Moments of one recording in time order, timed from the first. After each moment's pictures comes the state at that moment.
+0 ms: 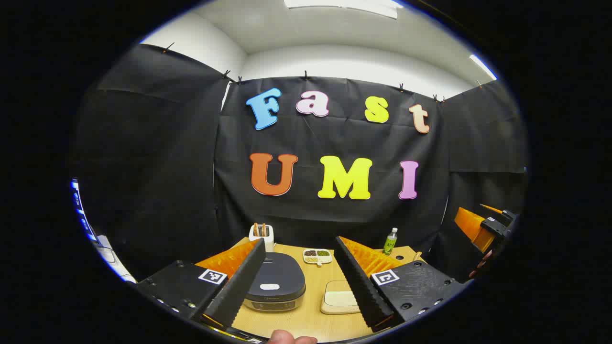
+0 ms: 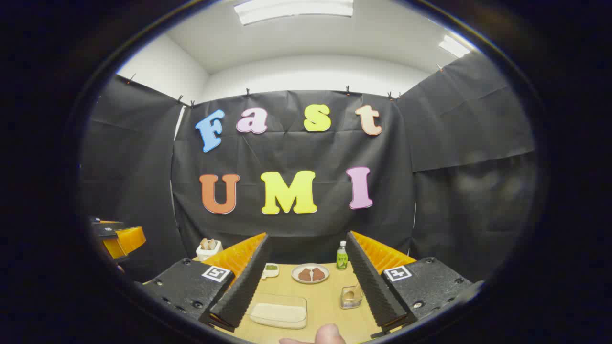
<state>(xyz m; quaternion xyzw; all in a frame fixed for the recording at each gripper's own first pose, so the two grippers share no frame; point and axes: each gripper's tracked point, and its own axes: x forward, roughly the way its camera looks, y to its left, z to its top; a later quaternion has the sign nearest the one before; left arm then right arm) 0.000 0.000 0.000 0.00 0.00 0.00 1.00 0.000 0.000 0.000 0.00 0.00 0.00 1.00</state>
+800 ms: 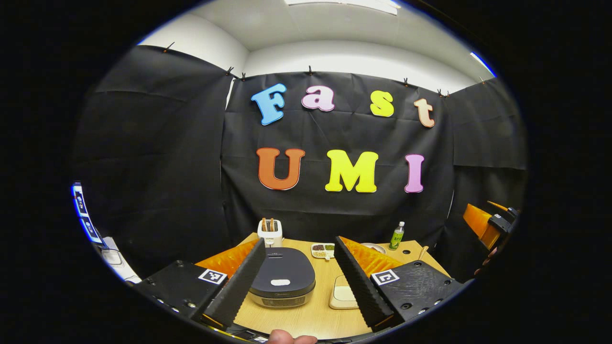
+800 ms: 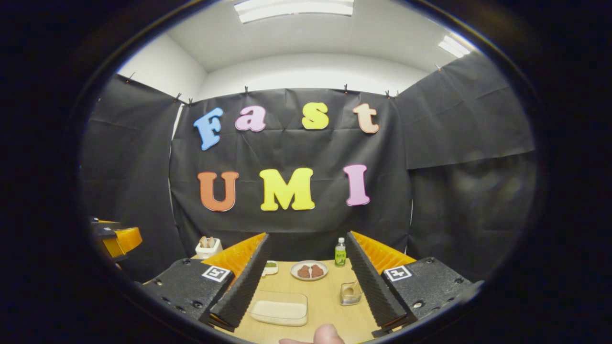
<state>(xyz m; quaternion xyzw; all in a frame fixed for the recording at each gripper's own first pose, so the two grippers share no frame) -0.007 0.016 -0.009 0.01 0.02 0.02 1.00 -0.009 0.002 -0.005 0.00 0.00 -0.01 1.00</state>
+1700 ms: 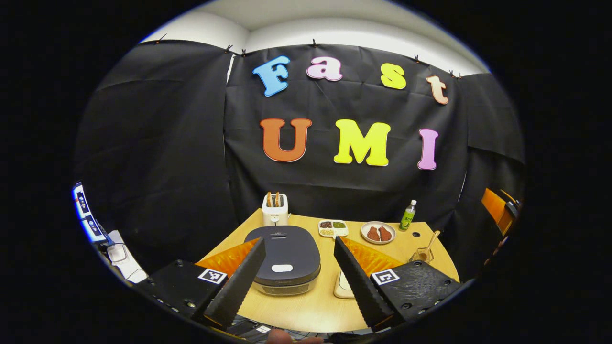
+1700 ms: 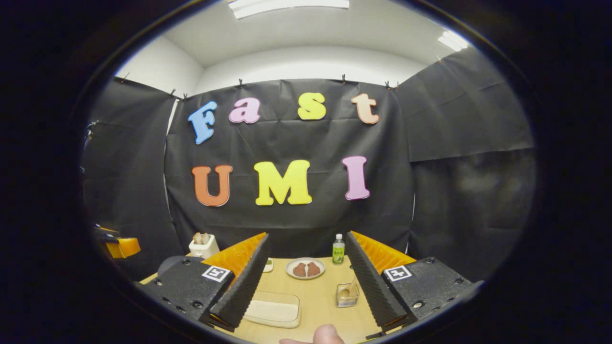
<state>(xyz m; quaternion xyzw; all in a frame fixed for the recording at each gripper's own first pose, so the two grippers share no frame) 0.029 0.015 -0.055 0.01 0.13 0.04 0.99 0.043 -0.030 -0.022 0.00 0.03 0.00 1.00</state>
